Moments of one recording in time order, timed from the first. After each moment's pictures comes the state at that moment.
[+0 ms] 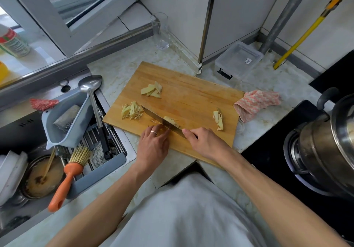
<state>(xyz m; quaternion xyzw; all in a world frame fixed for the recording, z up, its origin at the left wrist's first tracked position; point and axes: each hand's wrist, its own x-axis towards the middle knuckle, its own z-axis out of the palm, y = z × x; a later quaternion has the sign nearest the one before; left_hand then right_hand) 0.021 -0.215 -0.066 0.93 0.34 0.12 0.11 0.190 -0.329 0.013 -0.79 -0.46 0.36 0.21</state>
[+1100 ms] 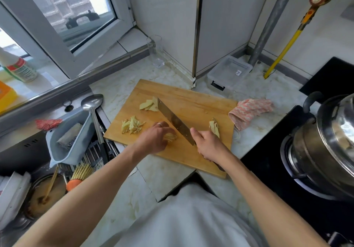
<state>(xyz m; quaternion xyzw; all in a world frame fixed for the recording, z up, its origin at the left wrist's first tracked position) 0.062 -0.158 -0.015 0.96 0.21 -0.08 0.16 0.204 -0.333 0.013 -0.81 -0.35 0.37 0.31</state>
